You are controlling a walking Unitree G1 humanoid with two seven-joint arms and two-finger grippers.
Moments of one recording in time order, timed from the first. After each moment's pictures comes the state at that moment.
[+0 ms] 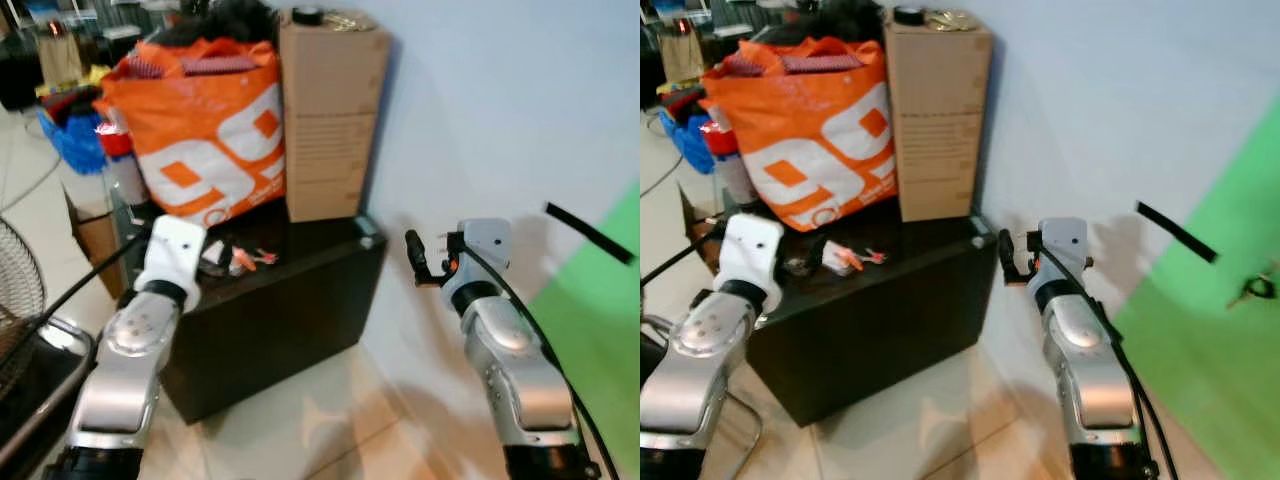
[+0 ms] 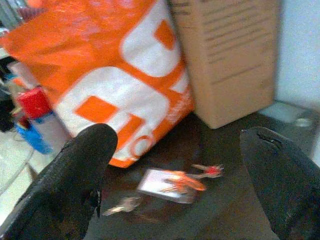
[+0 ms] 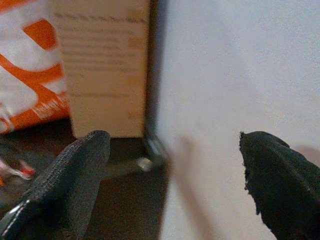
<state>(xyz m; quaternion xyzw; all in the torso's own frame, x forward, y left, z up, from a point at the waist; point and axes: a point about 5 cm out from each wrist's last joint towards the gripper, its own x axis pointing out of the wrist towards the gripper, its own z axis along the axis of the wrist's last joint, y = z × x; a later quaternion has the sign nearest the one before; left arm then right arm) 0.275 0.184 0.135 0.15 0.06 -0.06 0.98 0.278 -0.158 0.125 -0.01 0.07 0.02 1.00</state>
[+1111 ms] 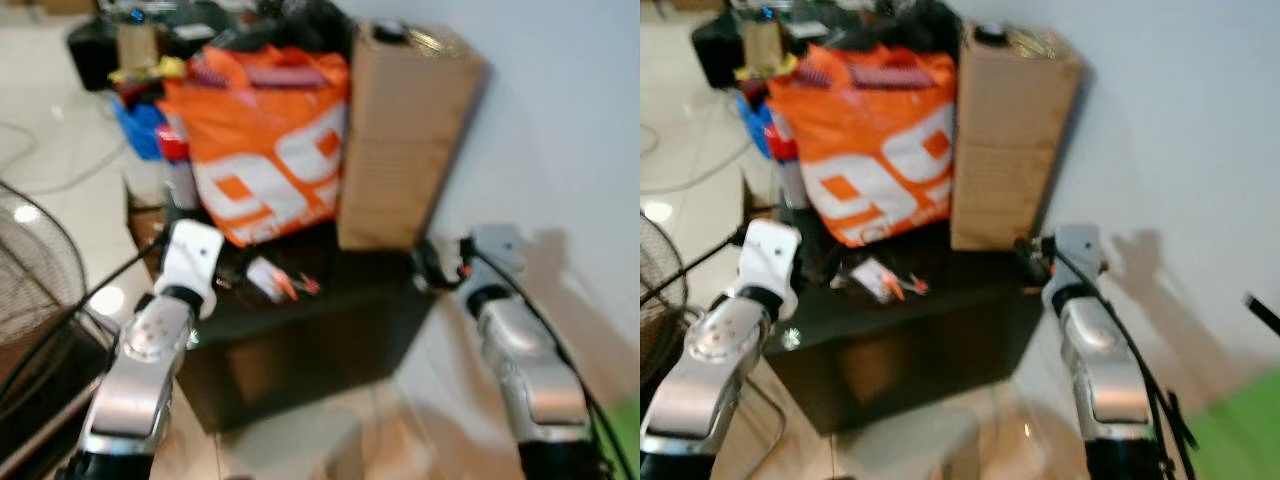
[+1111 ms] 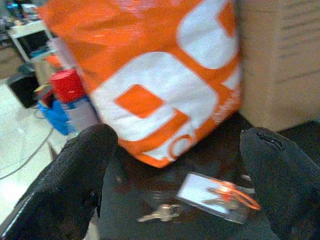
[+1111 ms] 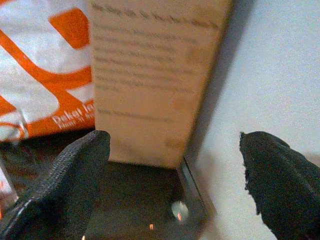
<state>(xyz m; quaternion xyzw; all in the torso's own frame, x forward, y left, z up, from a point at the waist) 0.273 0.179 0.135 0.15 0.06 -0.07 0.98 0.284 -0.167 0.119 -0.02 0.08 0.03 1.00</state>
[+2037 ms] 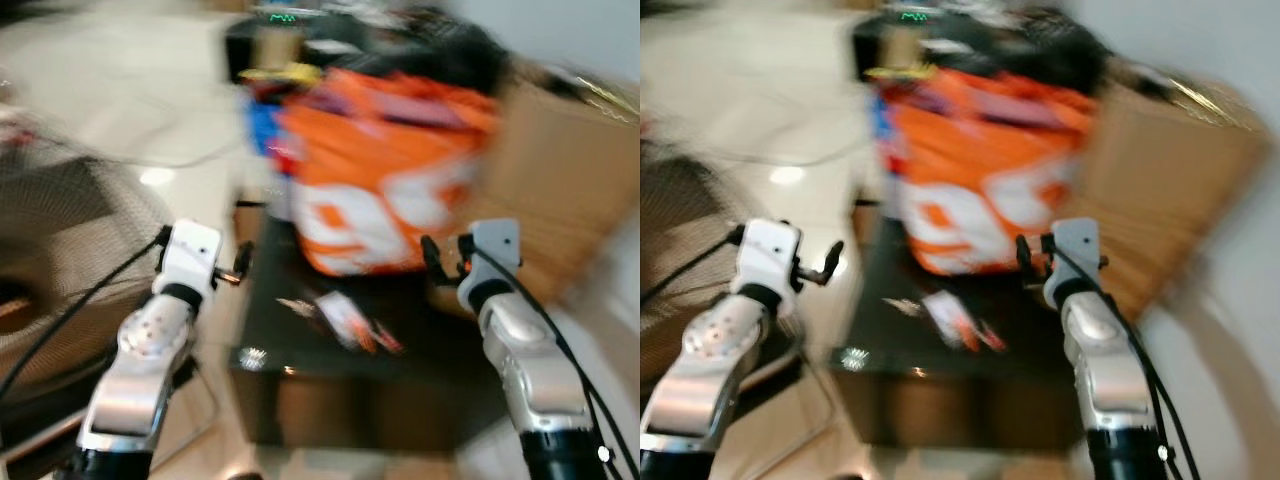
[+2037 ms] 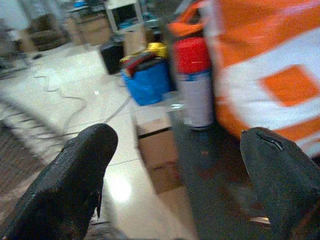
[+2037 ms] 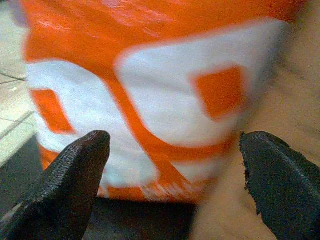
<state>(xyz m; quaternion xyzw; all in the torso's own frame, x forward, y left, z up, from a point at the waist) 0.274 0.180 0.137 0.15 0.06 -0.07 0.98 0.293 -0.173 0.118 -0.05 0.08 0.04 0.99</state>
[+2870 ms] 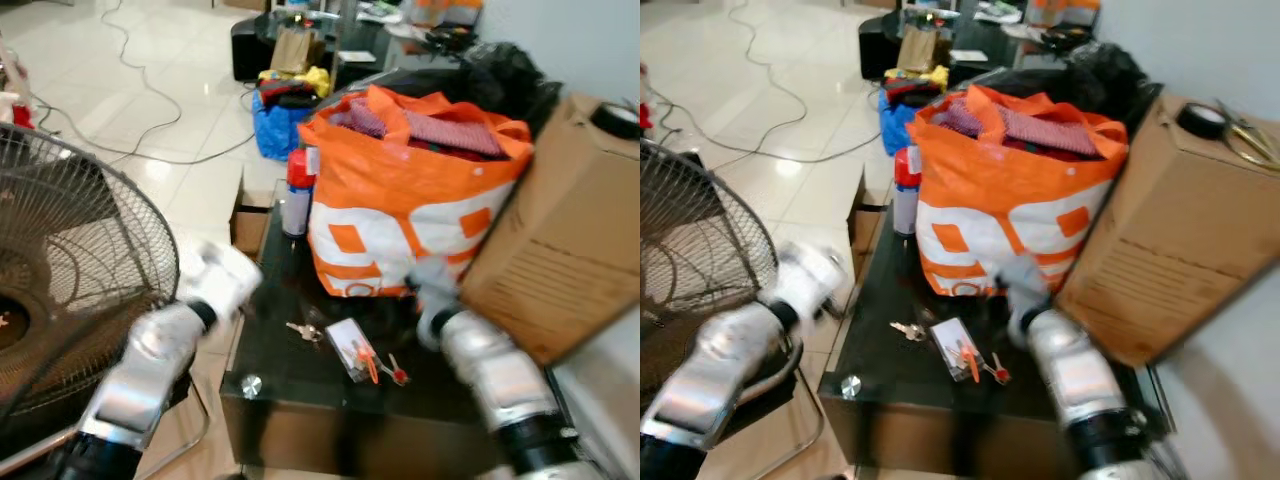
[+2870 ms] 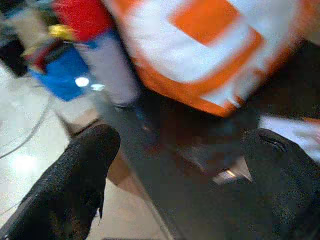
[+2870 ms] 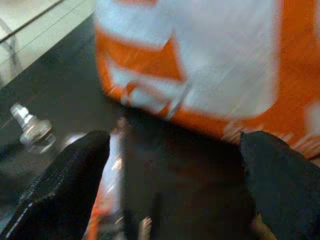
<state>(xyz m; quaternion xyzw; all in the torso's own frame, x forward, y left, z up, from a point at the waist) 0.270 0.161 0.096 0.24 0.15 -0.29 0.91 0.285 -0.139 0.045 -0.08 0.28 0.17 0.94</state>
